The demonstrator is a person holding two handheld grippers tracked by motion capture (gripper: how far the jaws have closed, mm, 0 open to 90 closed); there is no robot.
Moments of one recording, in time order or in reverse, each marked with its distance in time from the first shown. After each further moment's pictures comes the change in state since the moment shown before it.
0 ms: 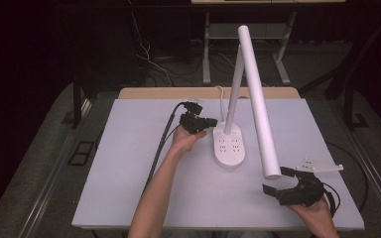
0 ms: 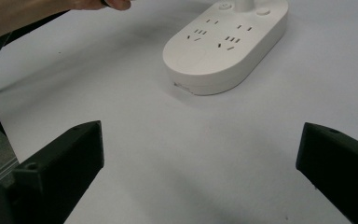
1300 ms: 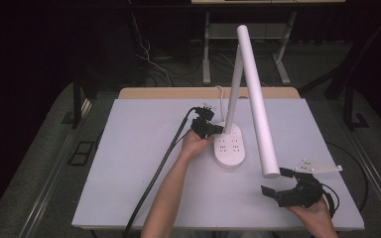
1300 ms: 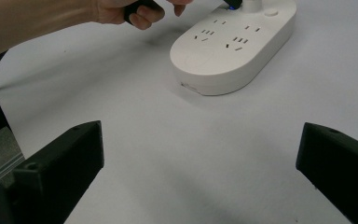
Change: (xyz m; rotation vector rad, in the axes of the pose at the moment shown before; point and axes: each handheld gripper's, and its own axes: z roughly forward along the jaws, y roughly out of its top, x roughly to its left) left arm -0.011 -0.010 0.043 0.125 0.072 -0.008; right arm 0.005 0.001 0.000 0.000 0.007 -0.017
